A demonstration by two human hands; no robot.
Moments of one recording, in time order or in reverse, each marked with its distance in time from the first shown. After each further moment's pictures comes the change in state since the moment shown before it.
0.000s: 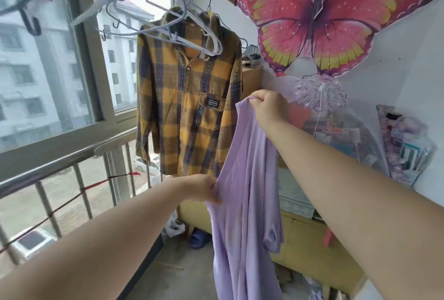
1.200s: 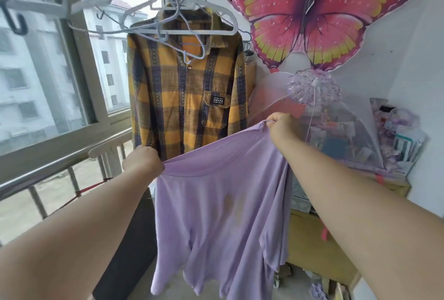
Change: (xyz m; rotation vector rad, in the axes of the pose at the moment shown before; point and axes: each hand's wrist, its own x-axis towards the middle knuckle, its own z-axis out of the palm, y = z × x) left_hand -0.006 -0.067 -0.052 0.244 0.619 -0.607; right_hand -0.006 0.072 -0.009 -0.202 -0.053 0.323
